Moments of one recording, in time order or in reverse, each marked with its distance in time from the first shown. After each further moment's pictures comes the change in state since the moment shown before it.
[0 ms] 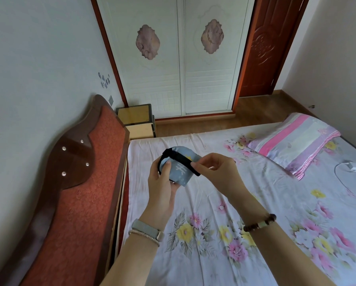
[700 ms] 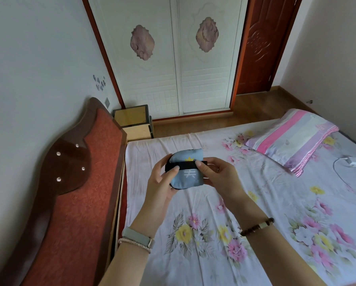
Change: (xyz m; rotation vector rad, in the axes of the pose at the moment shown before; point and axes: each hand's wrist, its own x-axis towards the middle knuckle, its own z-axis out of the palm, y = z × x) left_hand 0.005 -0.005 0.002 0.153 -0.180 -0.067; right_hand 0.003 0.016 -0.010 0.457 0.016 0.192
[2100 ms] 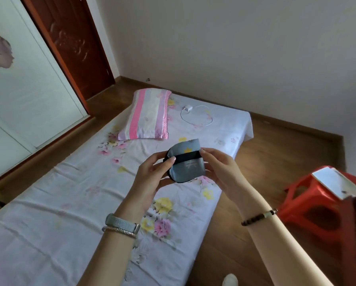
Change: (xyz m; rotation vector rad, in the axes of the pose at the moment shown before) left_hand -0.066 -0.107 0.211 0.387 -0.904 -0.334; right_hand -0.194 -0.001 -0.225 0.249 0.771 -0.052
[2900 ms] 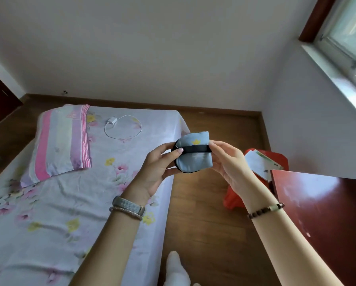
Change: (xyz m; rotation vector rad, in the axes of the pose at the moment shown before) left_hand 0.162 -0.043 0.316 0.047 -0.480 -0.168; right_hand 0.045 -0.093 -0.299 0.049 0.465 -0.113
